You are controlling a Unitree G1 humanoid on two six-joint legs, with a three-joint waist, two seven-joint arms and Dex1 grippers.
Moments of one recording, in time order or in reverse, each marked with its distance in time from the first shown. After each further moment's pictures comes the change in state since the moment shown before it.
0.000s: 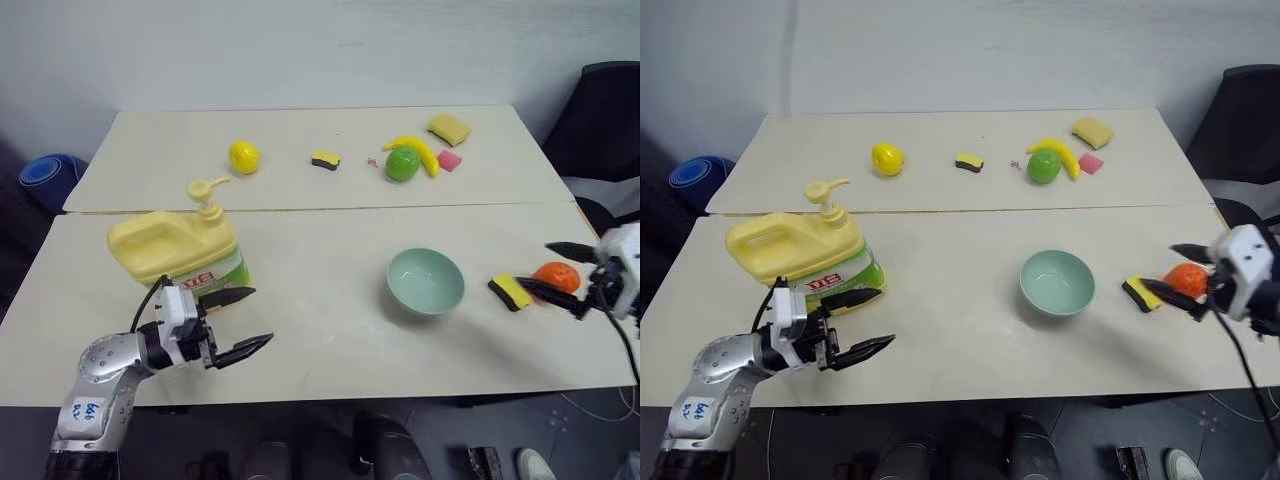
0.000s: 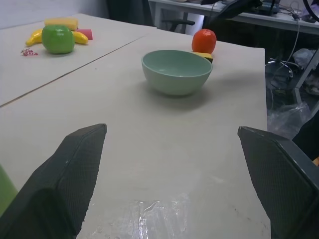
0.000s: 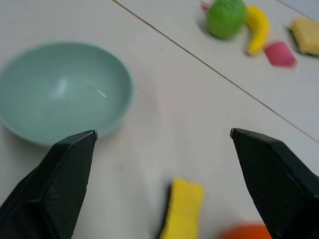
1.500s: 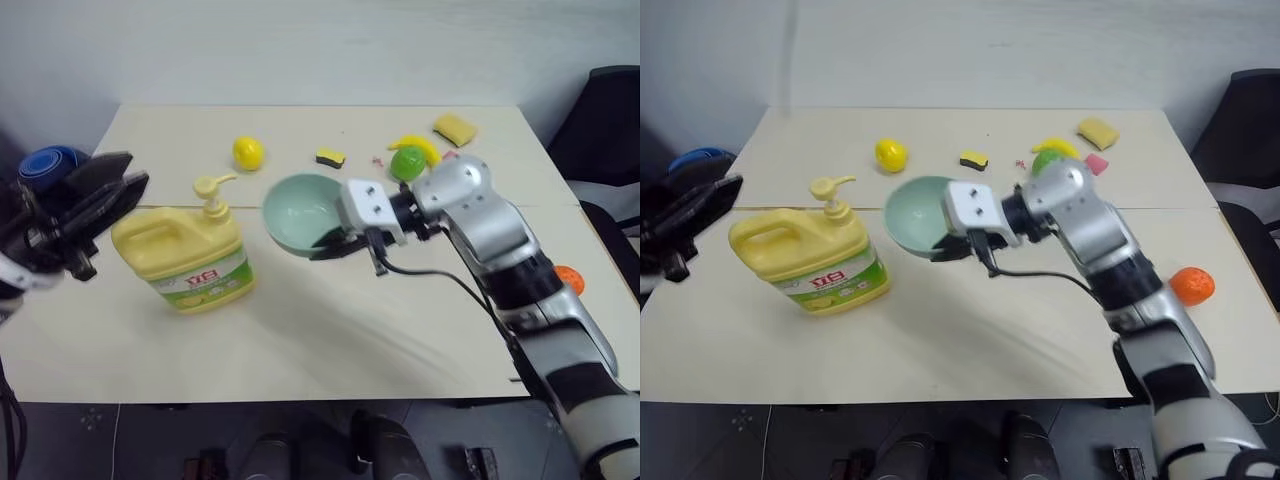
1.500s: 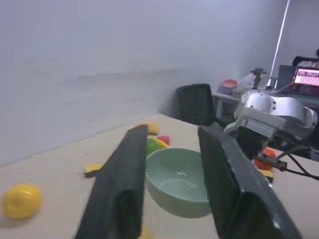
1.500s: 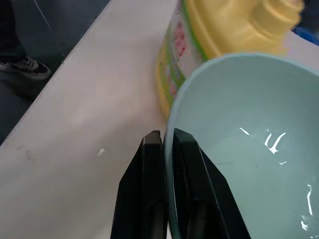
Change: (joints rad) left arm -0.184 0.370 0.485 -0.185 -0.671 0.435 0.369; right arm -0.924 0.433 0.686 0.212 -0.279 0.006 0.320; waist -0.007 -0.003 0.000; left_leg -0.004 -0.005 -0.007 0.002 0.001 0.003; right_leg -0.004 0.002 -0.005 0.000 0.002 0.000
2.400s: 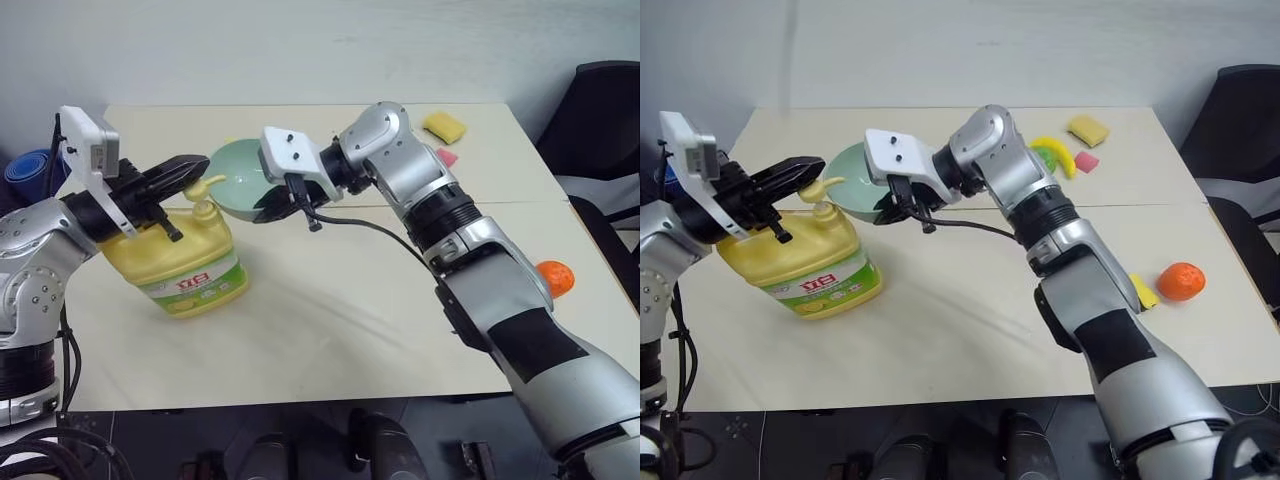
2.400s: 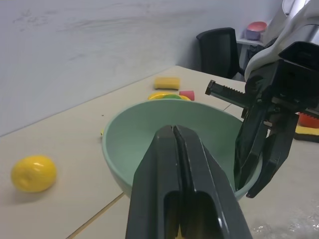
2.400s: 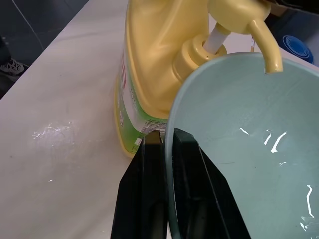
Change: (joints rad) left arm -0.354 -0.098 -0.363 0.200 0.434 0.043 0.015; right arm -0.348 0.292 -0.027 0.633 -0.116 -0.221 -0.005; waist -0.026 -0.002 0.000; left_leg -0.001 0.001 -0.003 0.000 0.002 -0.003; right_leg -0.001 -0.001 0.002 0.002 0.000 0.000
